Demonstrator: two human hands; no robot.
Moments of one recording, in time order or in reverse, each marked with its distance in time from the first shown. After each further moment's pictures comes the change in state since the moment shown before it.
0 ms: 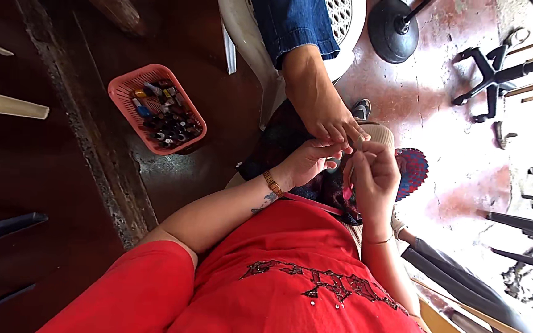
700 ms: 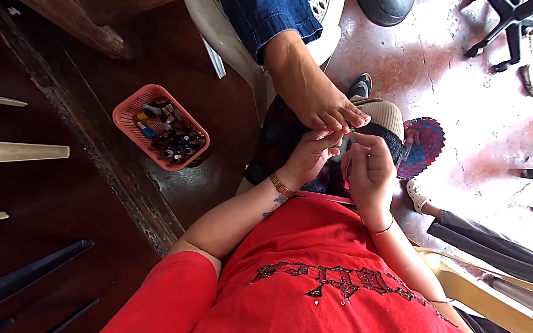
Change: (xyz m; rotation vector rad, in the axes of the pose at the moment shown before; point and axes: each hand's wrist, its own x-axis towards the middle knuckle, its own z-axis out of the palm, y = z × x) left_hand 0.001 -0.005 0.009 -0.010 0.126 0.044; right_hand -0.015 0.002 0.021 -0.232 0.168 -0.063
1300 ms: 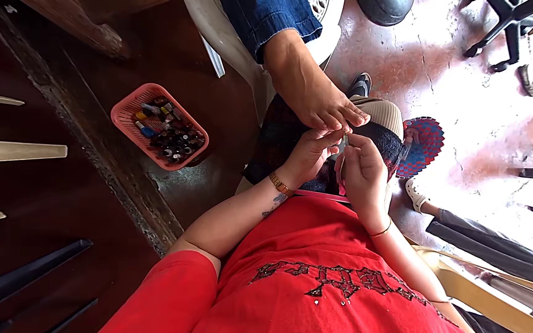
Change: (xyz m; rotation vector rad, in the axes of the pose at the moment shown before) left_hand 0.003 -0.001 -0.001 -0.004 0.003 0.000; right_hand -0.005 -0.004 0.004 -0.035 -0.075 0.127
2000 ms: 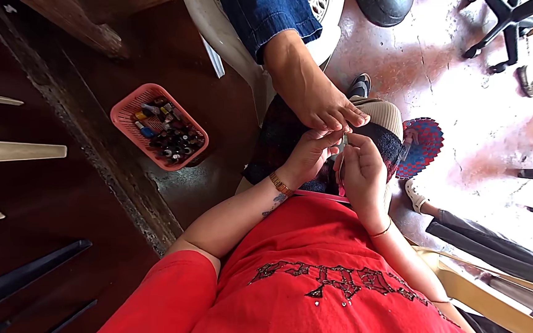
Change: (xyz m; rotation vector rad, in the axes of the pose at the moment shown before) left_hand 0.001 0.000 0.000 -0.016 0.008 -0.004; right_hand 0.002 -0.003 0.001 0.013 -0.008 0.049
